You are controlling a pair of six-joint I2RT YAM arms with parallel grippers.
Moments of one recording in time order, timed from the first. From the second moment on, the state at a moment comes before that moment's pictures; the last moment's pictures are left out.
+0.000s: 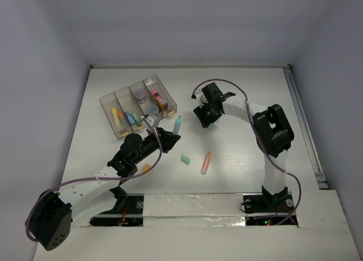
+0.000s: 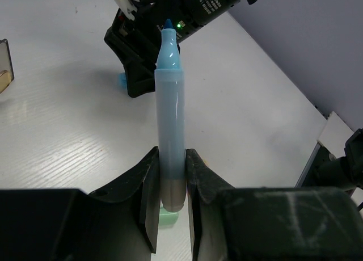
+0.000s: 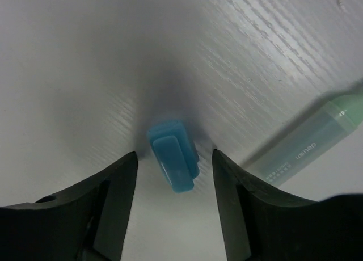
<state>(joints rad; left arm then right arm) -0.68 0.88 0.30 0.51 0.18 -0.45 0.51 2.01 1.44 -0.53 -0.12 -0.18</state>
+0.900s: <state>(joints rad) -0.68 0.90 0.30 0.50 0.16 -0.44 0.51 2.04 1.48 -0.47 -0.12 -0.04</state>
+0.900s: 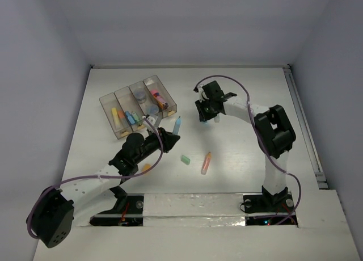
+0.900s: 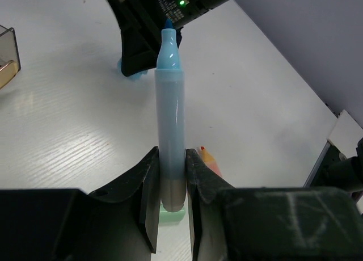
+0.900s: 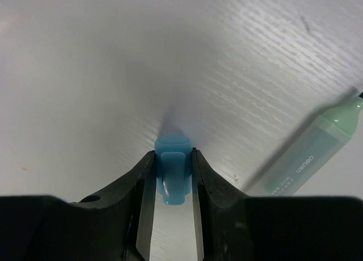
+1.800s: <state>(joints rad) -0.68 1.04 0.30 0.46 -0.07 -0.41 0.76 1.64 0.99 0.46 0.00 0.85</state>
